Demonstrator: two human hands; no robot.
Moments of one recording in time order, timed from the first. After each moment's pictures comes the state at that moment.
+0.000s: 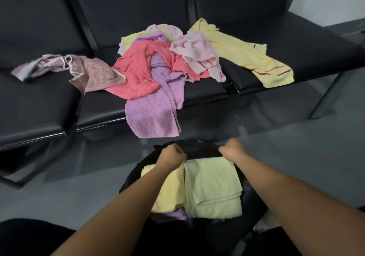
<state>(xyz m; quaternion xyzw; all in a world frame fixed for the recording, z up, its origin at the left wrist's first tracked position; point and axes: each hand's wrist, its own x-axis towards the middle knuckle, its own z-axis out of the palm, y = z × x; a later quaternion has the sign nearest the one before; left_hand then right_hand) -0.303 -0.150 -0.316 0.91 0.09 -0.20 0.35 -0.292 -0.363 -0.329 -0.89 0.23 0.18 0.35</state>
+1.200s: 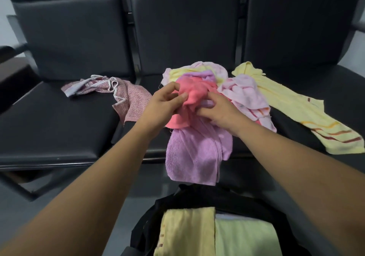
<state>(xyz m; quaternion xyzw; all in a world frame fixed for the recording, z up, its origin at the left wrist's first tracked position) -0.168 -0.027 -0.120 0.72 -0.10 0.04 0.69 -0.134 -0.215 -0.132 -0.80 -0.20 0.06 0.56</state>
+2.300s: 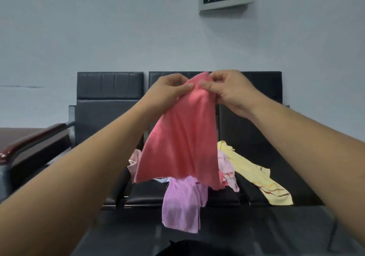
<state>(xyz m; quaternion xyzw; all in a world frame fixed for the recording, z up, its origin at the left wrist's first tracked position) -0.354 -0.080 0.190 0.79 -0.20 0.19 0.55 -0.328 -0.269 0.202 -0.74 -0.28 -0.10 0.60</state>
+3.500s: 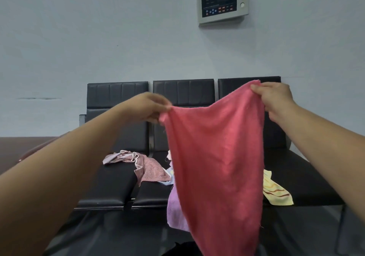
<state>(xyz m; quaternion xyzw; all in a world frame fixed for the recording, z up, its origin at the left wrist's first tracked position) -0.360 -0.023 0.199 0.88 -0.13 0.05 0.46 -0.319 -0.366 0.196 -0.69 -0.02 -0.25 0.68</state>
